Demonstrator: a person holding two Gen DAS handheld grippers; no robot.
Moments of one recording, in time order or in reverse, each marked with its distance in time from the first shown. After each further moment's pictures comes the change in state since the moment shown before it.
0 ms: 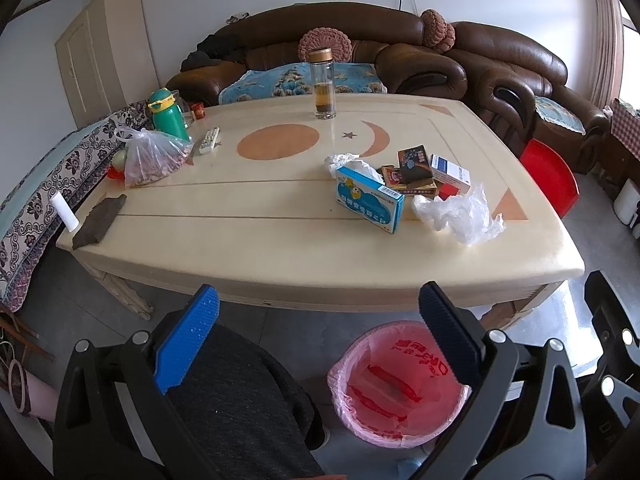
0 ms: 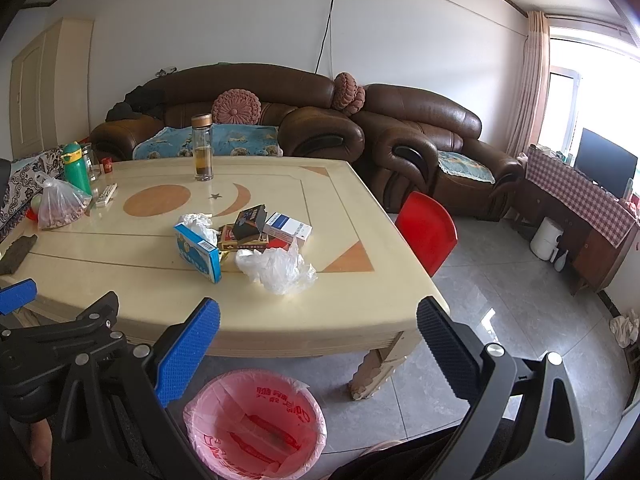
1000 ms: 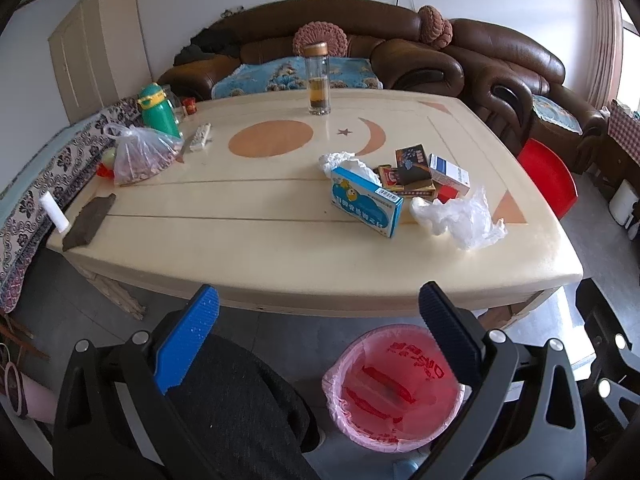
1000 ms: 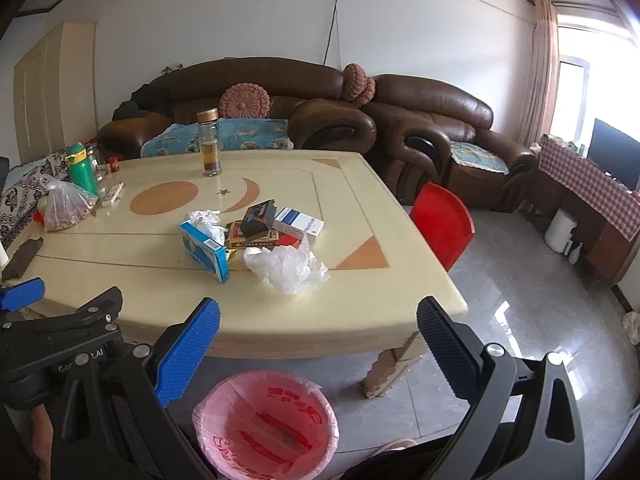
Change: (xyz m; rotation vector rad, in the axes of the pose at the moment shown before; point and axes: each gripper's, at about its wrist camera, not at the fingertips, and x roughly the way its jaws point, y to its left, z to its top) left arm 0.019 0.001 0.013 -0.005 0.034 -0.034; right arm 0.026 0.002 0.003 0.015 0.037 0.064
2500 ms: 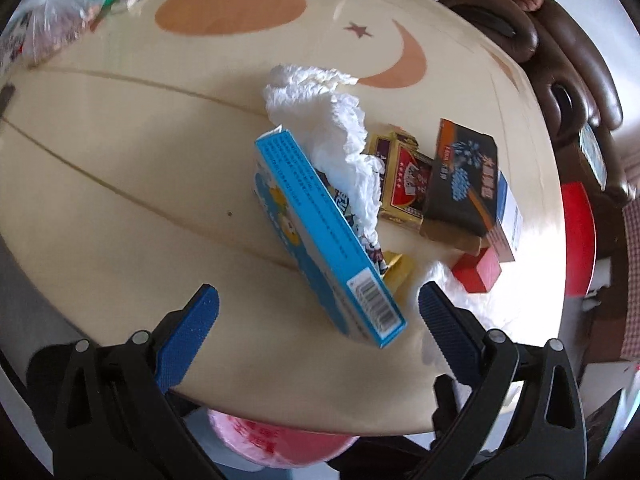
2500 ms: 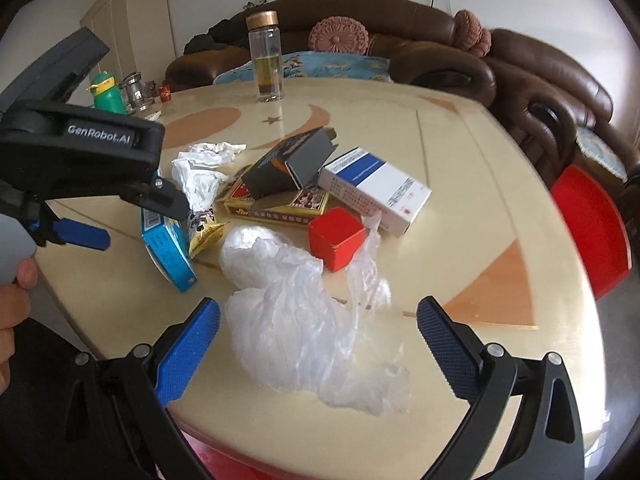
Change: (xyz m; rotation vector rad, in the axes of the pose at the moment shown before) left arm 0.234 -0.028 0.092 -0.364 0.494 -0.138; right arm 0.256 0.000 0.012 -0.164 0.203 0.377
